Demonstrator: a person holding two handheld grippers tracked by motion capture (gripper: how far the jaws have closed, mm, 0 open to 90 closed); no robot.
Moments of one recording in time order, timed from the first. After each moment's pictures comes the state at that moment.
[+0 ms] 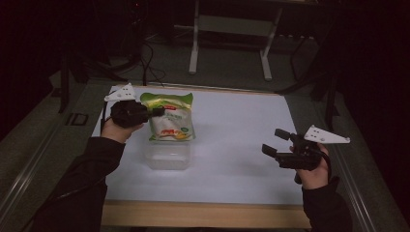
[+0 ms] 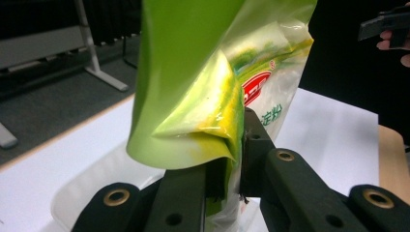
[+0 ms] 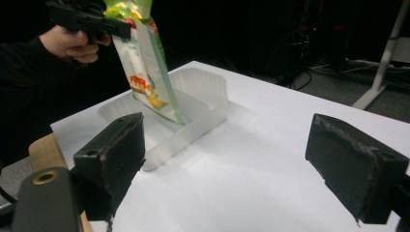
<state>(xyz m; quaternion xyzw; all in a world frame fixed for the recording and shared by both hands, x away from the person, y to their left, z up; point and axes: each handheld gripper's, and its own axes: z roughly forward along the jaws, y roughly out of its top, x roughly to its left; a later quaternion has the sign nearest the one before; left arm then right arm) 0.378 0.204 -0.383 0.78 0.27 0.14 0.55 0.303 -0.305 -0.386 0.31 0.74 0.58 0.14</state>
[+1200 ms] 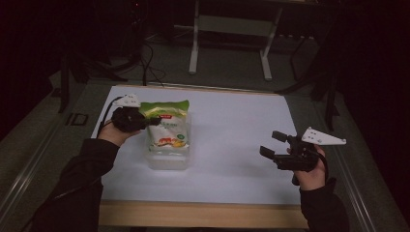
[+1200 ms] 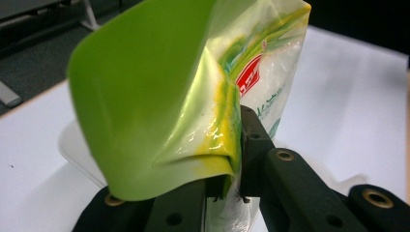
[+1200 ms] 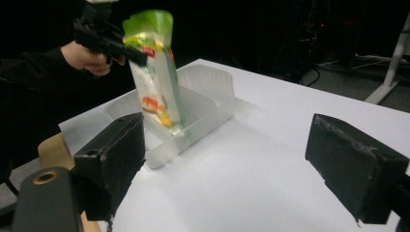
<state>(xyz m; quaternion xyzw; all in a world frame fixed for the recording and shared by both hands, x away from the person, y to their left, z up) 0.392 0.204 -0.422 0.84 0.27 0.12 0.46 0.304 -0.302 -0.395 0.31 0.74 0.58 0.12</state>
